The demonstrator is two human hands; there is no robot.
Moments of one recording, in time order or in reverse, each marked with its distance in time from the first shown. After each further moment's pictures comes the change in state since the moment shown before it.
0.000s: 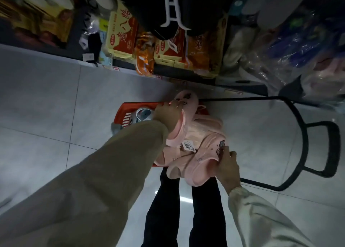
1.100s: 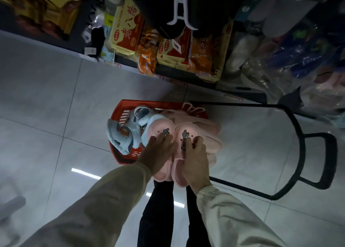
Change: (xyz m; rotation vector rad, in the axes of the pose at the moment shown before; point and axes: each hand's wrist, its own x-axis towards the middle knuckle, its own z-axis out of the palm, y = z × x) left_hand -0.093 0.039 0.069 -0.140 0.099 0.103; right_hand -0.020 -0.070 0.032 -0.179 0.155 -0.557
